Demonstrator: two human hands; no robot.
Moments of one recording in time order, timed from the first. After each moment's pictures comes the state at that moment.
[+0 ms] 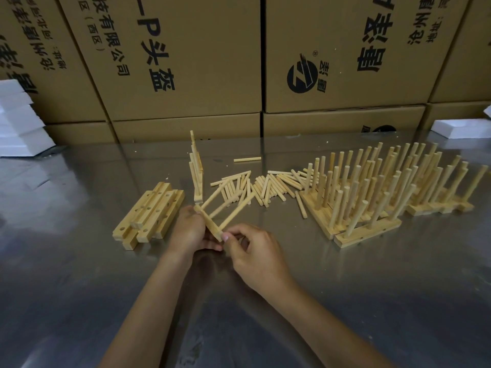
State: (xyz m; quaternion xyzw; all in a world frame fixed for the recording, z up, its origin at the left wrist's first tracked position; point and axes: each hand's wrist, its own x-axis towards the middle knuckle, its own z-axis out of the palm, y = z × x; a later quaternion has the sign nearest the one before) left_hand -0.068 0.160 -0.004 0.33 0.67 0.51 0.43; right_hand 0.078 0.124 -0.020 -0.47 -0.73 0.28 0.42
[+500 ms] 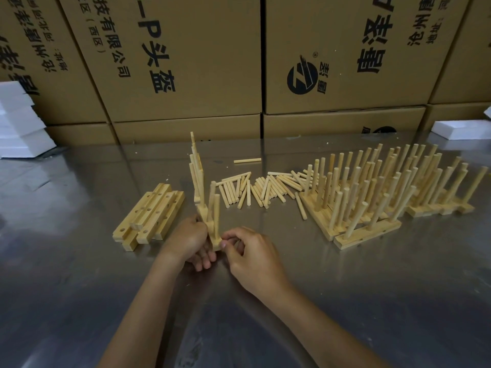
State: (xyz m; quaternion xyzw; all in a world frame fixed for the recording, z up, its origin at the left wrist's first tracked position) left_hand -0.077 0.152 0.002 0.46 0.73 0.30 0.41; right_hand 0.073 0.125 -0.023 -0.47 -0.76 0.26 0.38
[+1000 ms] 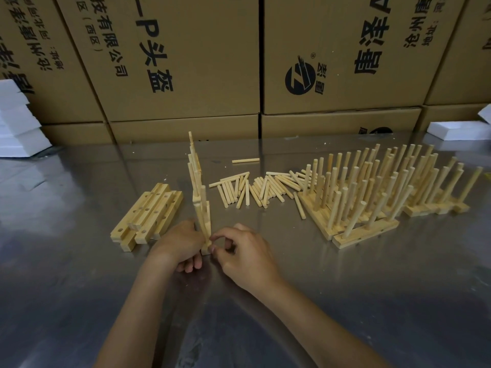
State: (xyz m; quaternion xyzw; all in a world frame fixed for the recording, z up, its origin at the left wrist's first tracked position) left_hand -0.084 0.140 0.014 0.54 0.76 0.14 0.33; right_hand 0.066 0.131 -0.025 -0.46 -0.79 0.24 0.34
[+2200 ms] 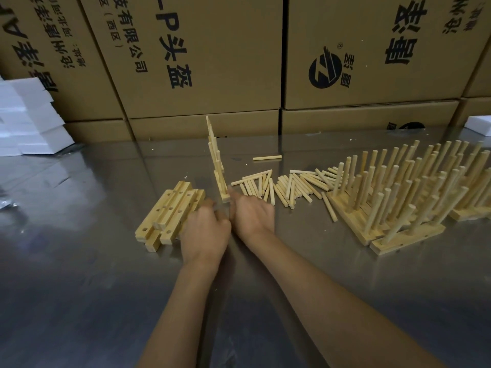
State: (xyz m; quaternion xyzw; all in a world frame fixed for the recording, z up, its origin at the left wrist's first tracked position) left_hand -0.079 0.150 -0.001 0.50 0.79 0.35 0.03; right_hand -0.004 0.226 -0.025 -0.54 -0.80 0.04 0.26
